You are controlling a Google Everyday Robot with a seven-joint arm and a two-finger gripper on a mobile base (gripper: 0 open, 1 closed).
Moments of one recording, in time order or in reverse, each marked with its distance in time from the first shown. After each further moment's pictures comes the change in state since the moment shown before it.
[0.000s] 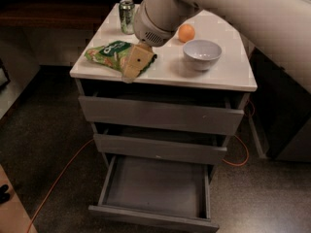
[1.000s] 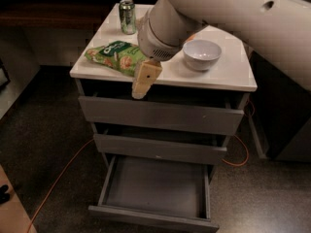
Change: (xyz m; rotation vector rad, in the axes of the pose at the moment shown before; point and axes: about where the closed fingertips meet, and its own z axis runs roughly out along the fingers) arm 0.012 0.036 -0.013 -0.002 0.035 -0.162
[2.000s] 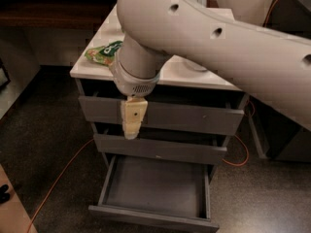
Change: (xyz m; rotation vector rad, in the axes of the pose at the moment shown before) arm -0.021 0.100 0.034 -0.272 0.054 -0.202
